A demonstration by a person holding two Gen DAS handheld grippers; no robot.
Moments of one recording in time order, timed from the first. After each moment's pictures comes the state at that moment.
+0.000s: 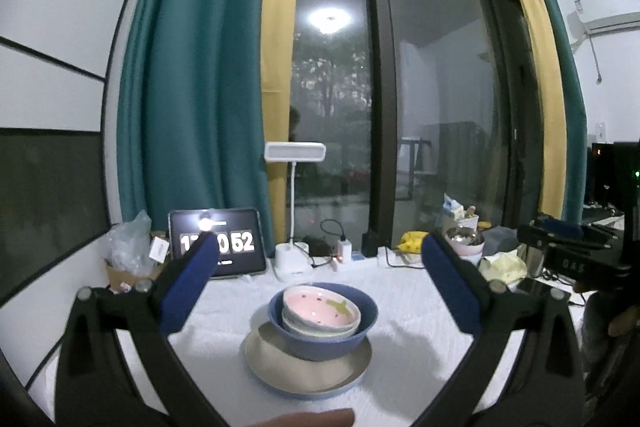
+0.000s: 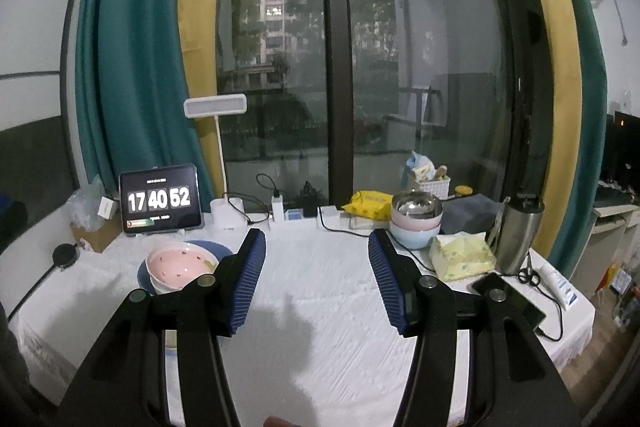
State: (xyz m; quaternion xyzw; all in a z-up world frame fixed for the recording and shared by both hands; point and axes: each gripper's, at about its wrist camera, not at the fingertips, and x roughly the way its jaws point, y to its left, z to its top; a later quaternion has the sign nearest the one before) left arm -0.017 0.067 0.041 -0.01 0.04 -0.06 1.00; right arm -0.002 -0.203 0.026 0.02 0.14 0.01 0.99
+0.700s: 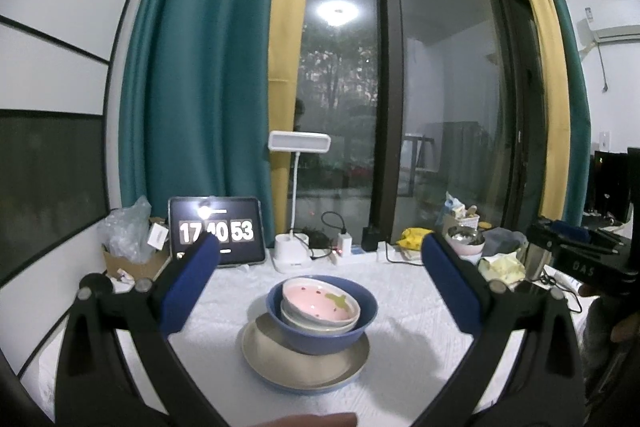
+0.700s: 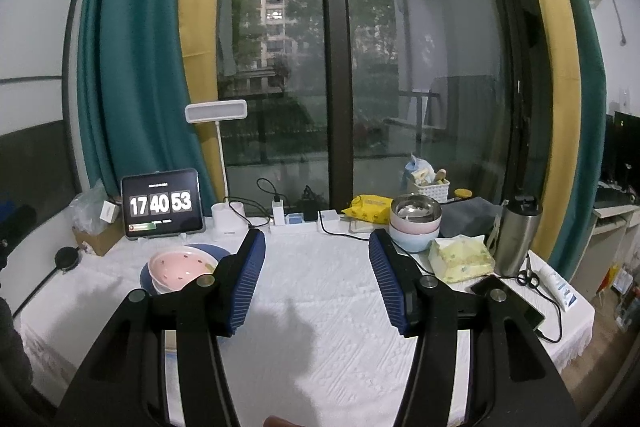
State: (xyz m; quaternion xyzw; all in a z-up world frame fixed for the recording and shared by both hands) left arm -0.013 0.071 0.038 -0.03 0.06 -0.05 1.00; right arm -0.004 -0.208 0.029 0.02 0.14 0.01 0.99
